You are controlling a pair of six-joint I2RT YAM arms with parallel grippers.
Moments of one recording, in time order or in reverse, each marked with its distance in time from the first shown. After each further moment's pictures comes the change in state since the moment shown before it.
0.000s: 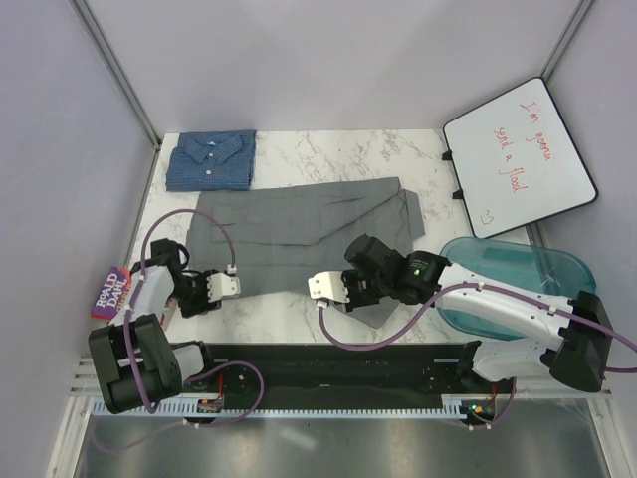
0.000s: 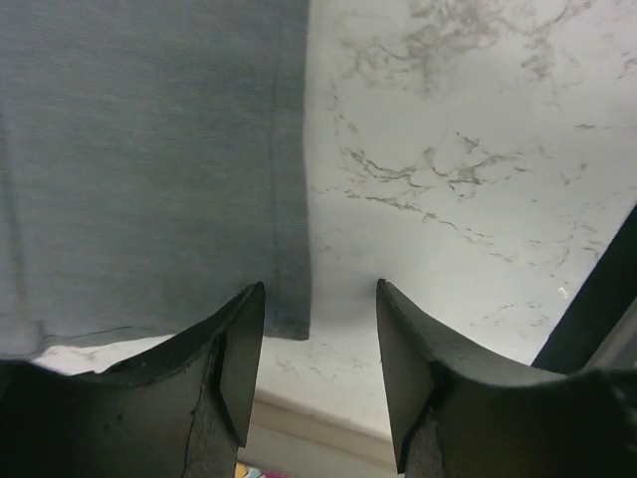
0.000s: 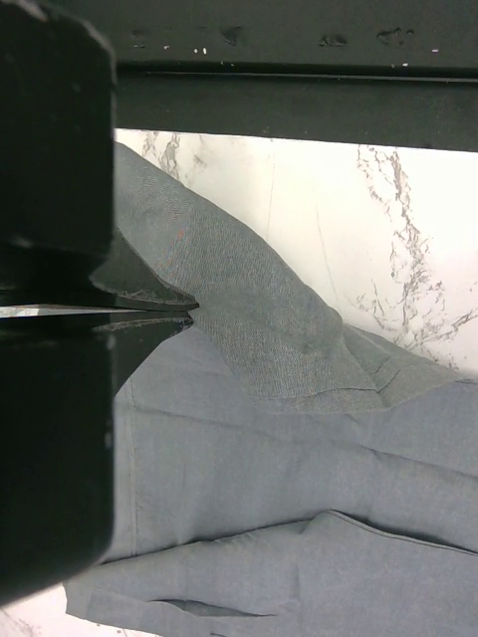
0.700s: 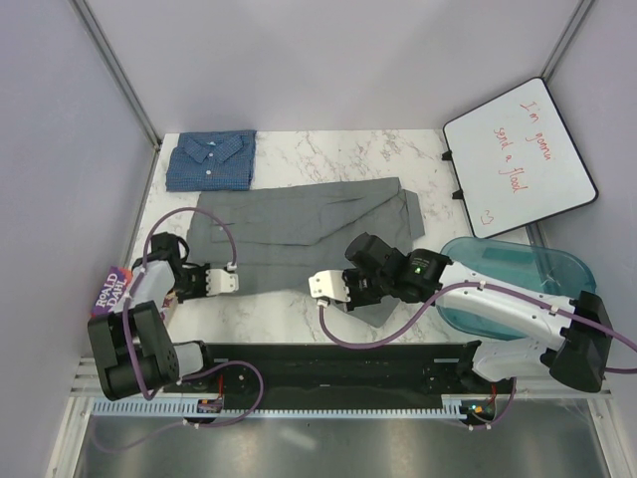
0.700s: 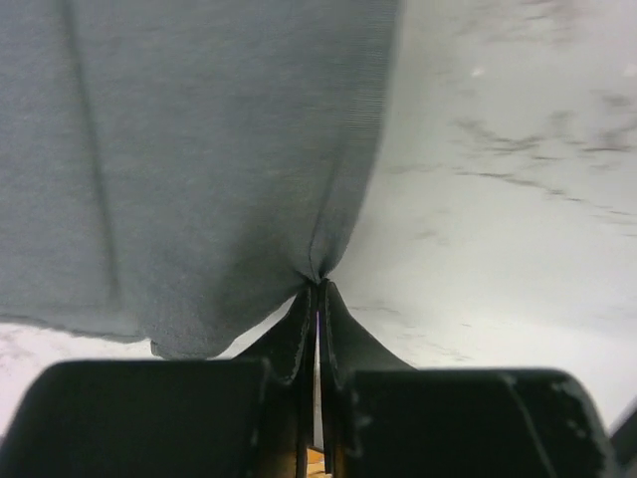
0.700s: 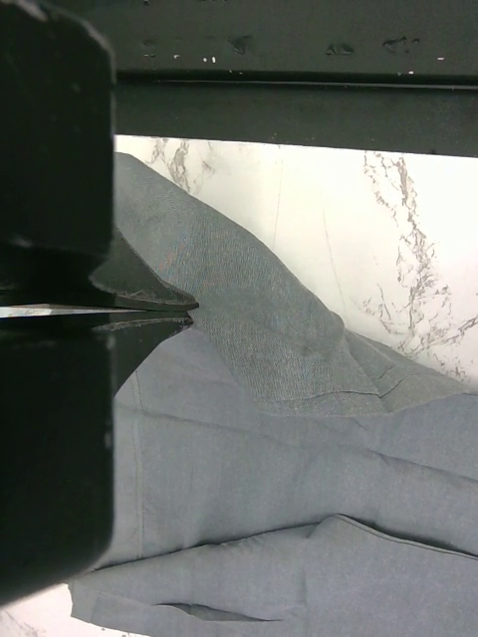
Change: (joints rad) left arm -0.006 0.083 -0.014 0.208 -0.055 0.079; right arm -0.003 0.004 0.019 -0.033 -0.001 0.002
